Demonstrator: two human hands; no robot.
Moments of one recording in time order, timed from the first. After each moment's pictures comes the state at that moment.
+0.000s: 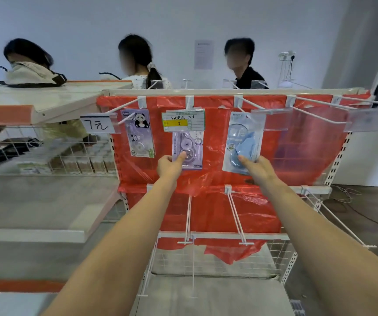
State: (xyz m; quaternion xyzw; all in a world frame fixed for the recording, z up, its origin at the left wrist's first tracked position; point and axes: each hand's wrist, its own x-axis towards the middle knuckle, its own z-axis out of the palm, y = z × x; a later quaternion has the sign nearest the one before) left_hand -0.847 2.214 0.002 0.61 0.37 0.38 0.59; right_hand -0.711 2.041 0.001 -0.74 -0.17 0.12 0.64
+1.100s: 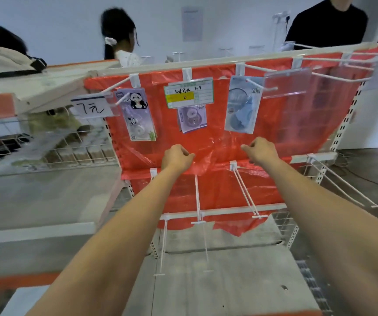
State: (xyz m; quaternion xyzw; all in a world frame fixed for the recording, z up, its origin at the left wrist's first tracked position) left_hand -0.860 2.226 -0.015 0.85 0.36 0.19 0.34; right_hand -0.716 2.058 -0.021 -0.91 -0.17 0.05 0.37
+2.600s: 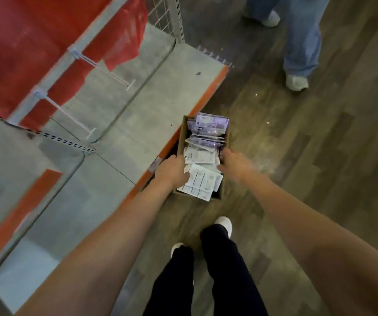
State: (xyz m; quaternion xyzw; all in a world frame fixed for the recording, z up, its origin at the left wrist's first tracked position) left_hand -1.129 2.124 -0.434 0.93 -0.13 -0.35 0.04; right_hand -1.165 1.945 -0.434 -0.92 0.08 0.33 0.21
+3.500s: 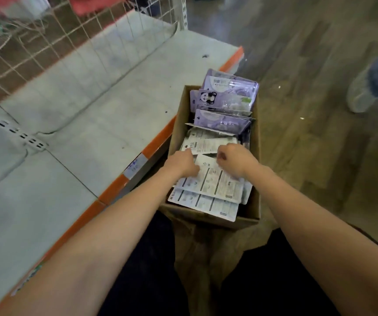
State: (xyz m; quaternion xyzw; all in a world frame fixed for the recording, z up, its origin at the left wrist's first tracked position) left_hand -1.096 2.137 -0.806 0.95 -0.10 -0.28 0.10; right_hand -1.136 1.982 -0.811 -0.97 0.02 0.16 0.20
